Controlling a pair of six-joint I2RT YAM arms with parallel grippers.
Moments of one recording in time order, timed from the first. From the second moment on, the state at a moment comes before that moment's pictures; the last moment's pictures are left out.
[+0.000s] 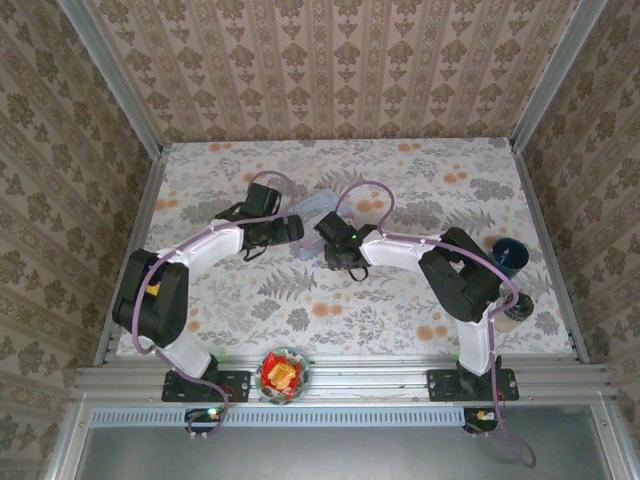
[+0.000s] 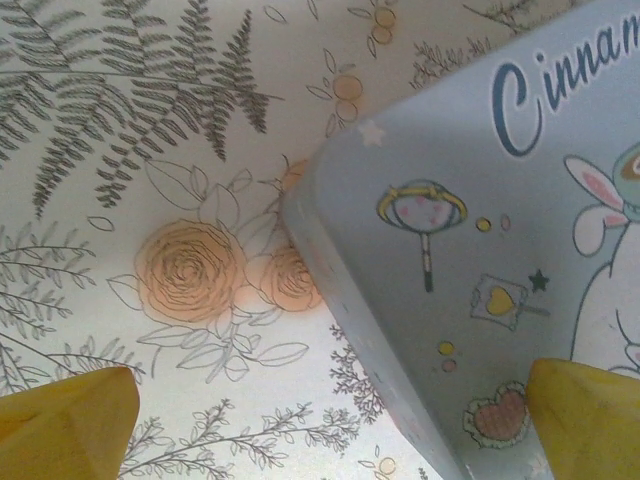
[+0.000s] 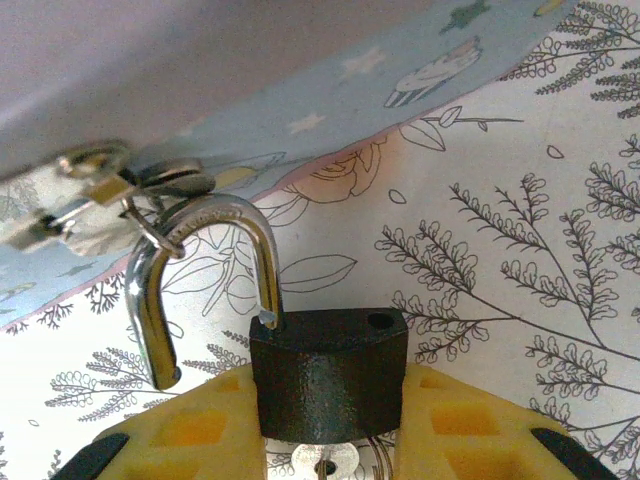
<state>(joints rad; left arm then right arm) -0.48 1.63 1.05 -0.42 0.00 -0.54 0.74 1.96 1.25 -0.43 0.20 0.63</state>
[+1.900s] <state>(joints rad) -0.54 1.60 0.99 -0.35 -0.08 -0.53 0.65 1.94 1.19 -0.28 0.02 0.82</state>
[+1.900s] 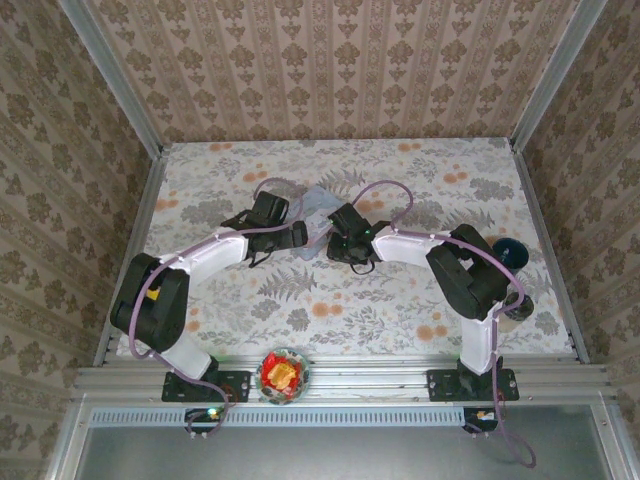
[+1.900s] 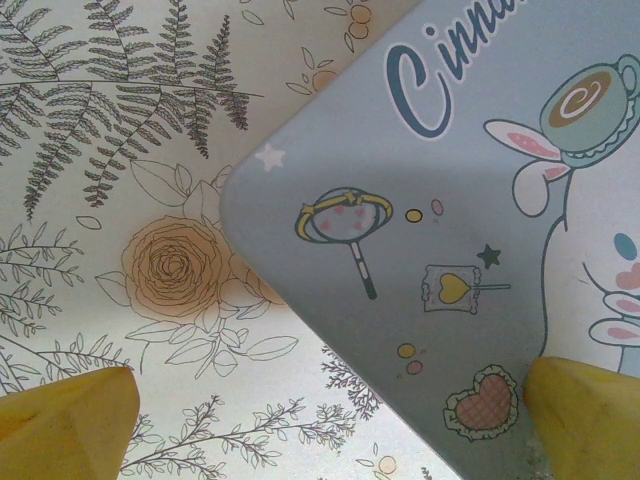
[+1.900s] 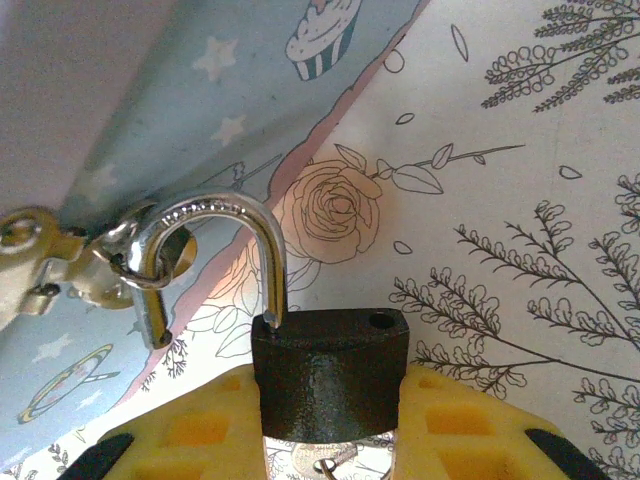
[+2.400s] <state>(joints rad) -0.54 1.59 0.98 -0.35 -0.08 -0.52 0.62 1.97 1.19 -0.13 0.02 0.87</state>
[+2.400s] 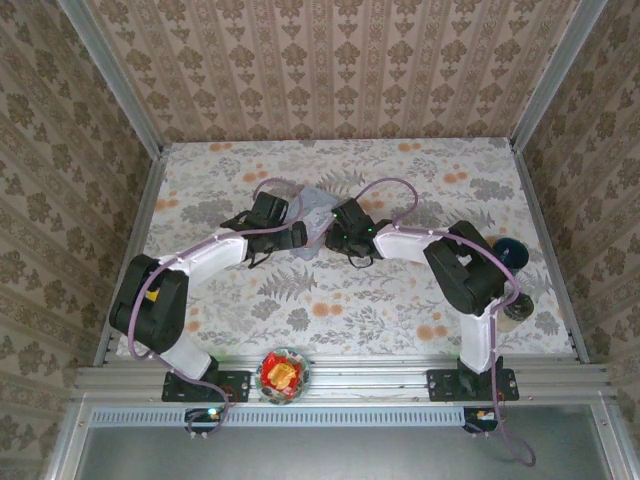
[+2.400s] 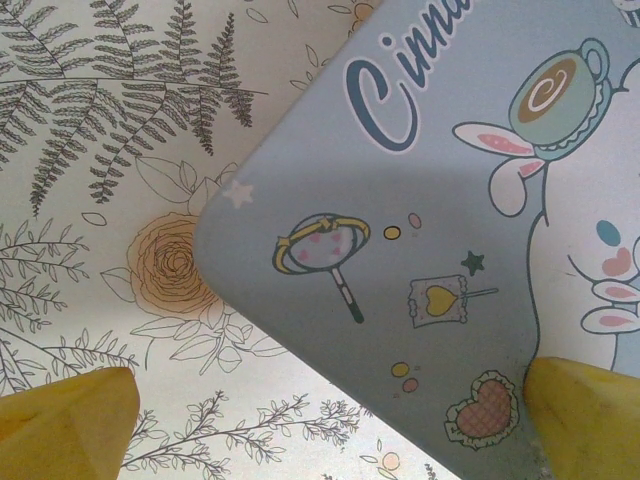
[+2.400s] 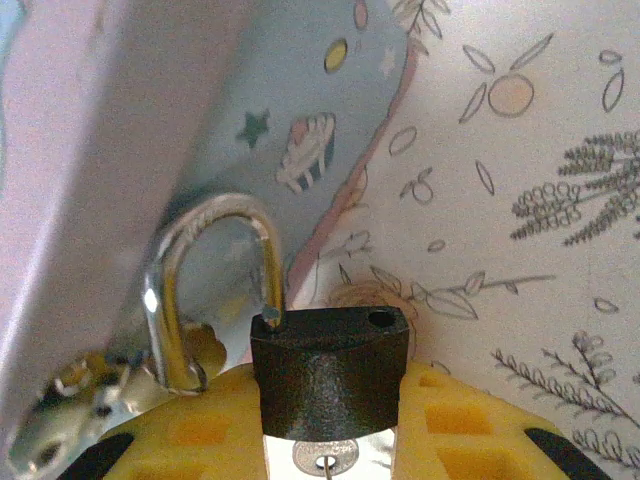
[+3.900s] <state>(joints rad) -0.40 1.56 0.95 -0.27 0.10 -0.50 0.70 1.54 0.87 -0.30 0.14 0.82</state>
